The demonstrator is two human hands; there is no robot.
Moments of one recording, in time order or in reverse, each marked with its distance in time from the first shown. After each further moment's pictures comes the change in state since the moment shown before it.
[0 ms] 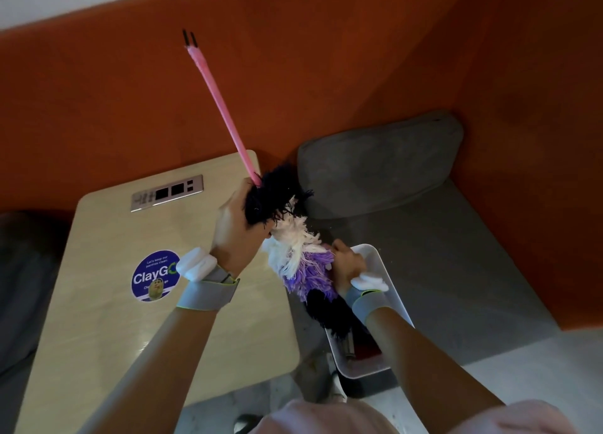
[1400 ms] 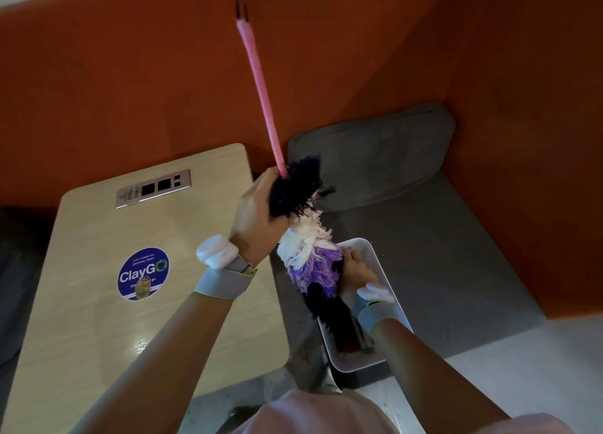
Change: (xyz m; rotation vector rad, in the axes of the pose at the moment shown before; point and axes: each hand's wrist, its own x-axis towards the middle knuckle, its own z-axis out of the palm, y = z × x) left_hand 0.010 0.011 0.040 0.123 -0.046 0.264; right_hand -0.019 0.028 0.020 0.130 0.005 0.333
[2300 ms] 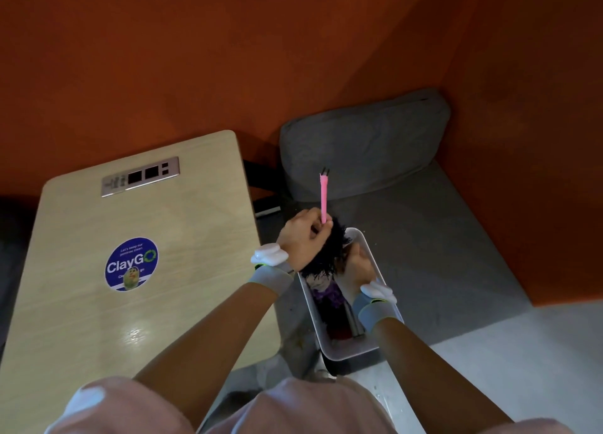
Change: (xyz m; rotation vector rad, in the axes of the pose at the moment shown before) left_hand -0.039 -0.047 0.105 0.101 -0.348 -0.300; right_hand -0.001 0.017 0.012 0.214 0.095 0.108
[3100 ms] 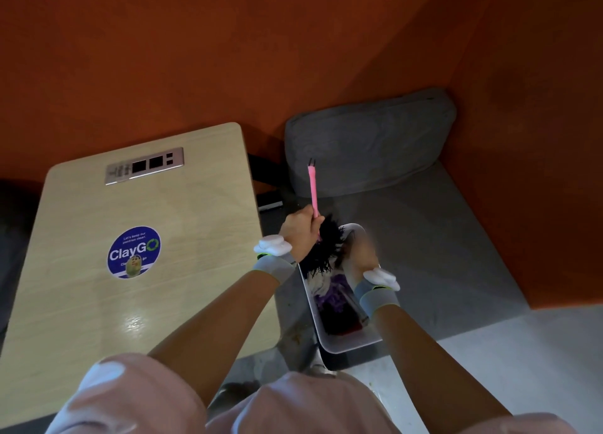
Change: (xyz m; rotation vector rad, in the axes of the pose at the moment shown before) left_hand 0.009 -0.009 0.003 0.014 -0.024 -0.126; right_hand 0.008 -0.002 -0.021 0.155 -0.042 0.025
